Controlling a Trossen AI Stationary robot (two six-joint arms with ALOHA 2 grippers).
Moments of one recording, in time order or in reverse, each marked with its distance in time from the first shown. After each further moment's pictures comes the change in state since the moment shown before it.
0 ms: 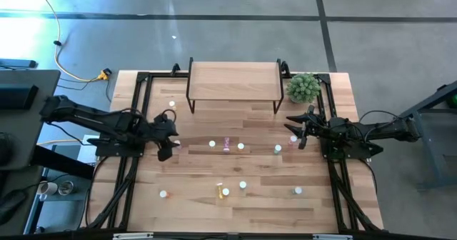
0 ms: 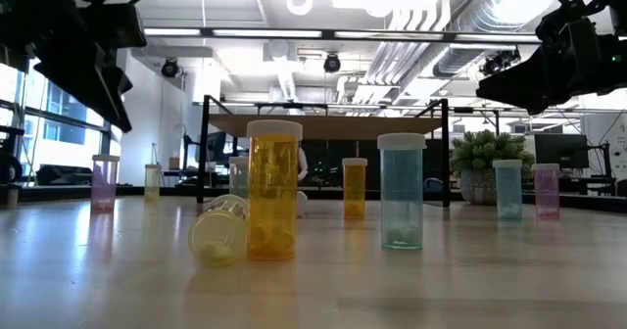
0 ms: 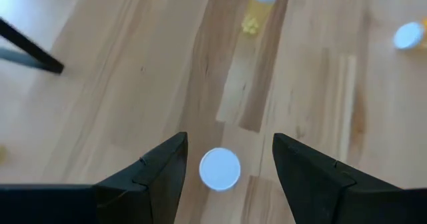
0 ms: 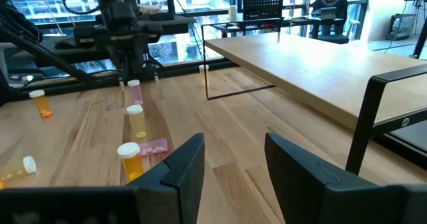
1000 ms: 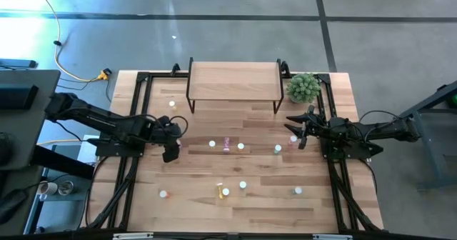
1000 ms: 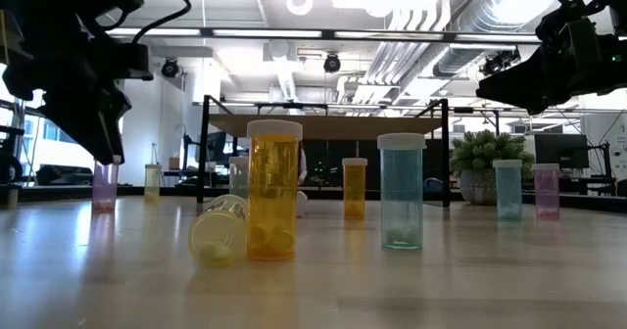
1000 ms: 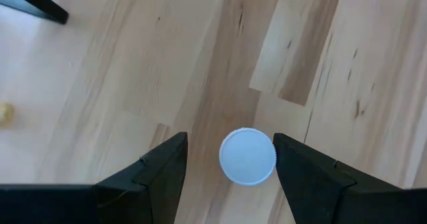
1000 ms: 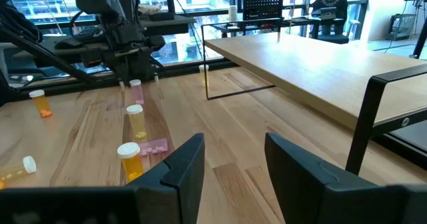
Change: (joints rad) left arm -0.006 0.214 -0.001 0.003 -0.048 -0.051; right arm 0.000 0.000 0.000 0.000 0.000 0.000
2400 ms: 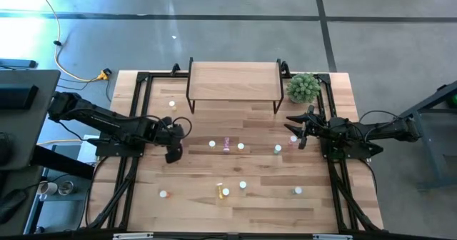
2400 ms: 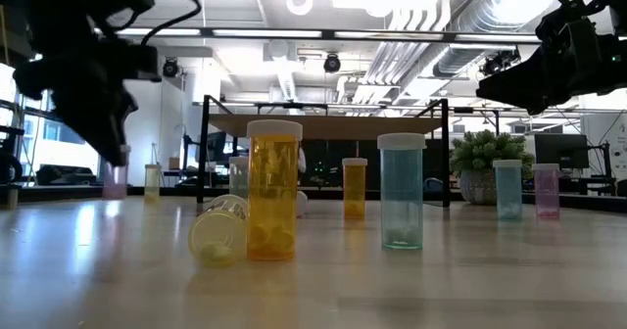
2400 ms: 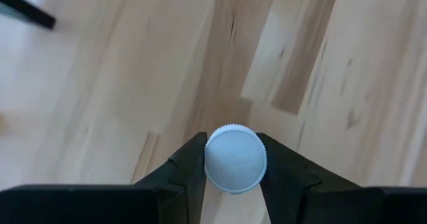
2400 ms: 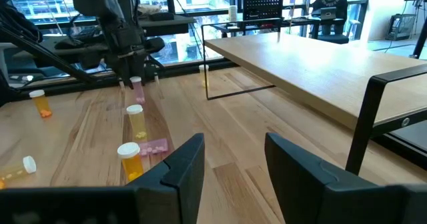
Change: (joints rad) left arm 0.010 0.072 0.047 0.021 0.012 0.001; right arm 0.000 0.000 0.000 0.000 0.000 0.000
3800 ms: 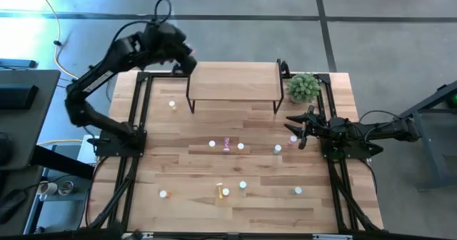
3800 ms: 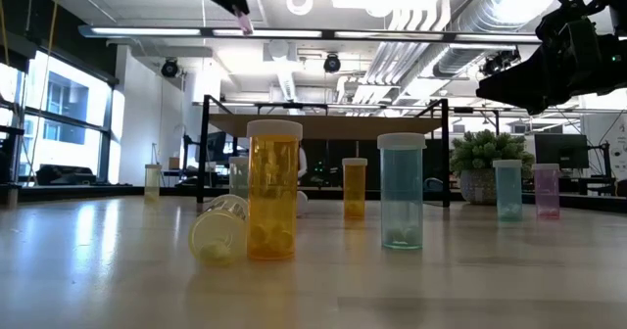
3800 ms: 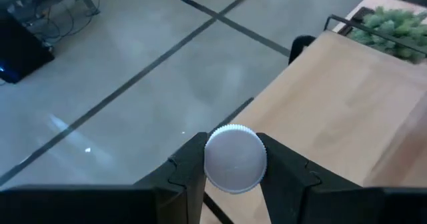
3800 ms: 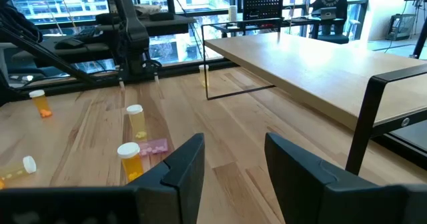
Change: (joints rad) left arm 0.771 0.338 1.218 -0.339 -0.038 0.462; right arm 0.000 0.000 0.000 0.000 0.000 0.000
